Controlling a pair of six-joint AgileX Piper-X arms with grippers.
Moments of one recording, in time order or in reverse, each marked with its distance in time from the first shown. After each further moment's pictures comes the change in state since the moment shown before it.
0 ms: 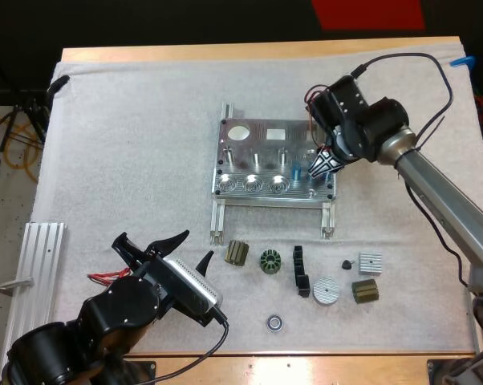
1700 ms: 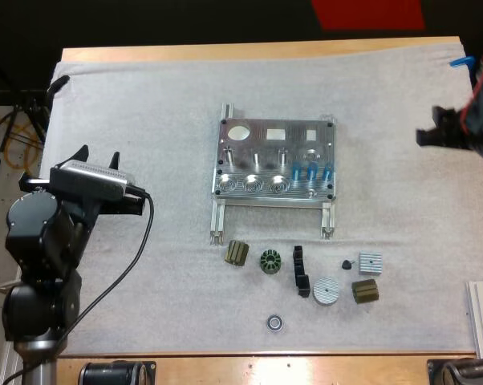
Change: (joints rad) left arm 1.023 0.146 0.000 -0.417 0.514 0.194; right arm -0.412 -0.608 0.271 -0.195 -0.241 0.105
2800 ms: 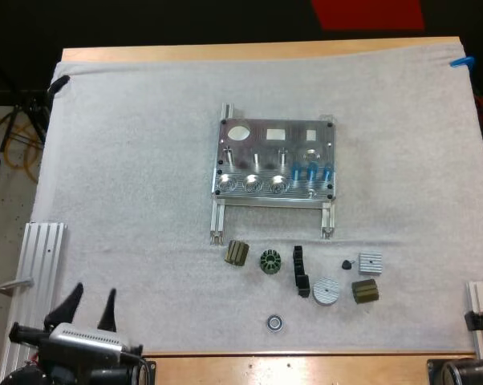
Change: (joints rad) left arm 0.002 -0.696 0.022 0.753 -0.001 -0.018; right arm -0.024 -1.145 0.574 -0.006 -0.007 0.088
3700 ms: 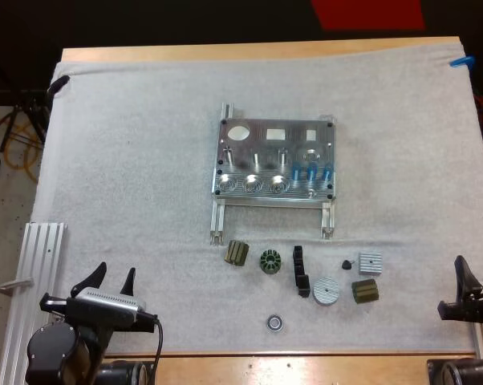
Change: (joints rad) left arm 0.000 0.000 0.283 -0.234 0.031 -0.036; right arm 0.000 -0.005 0.194 0.066 -0.014 0.040
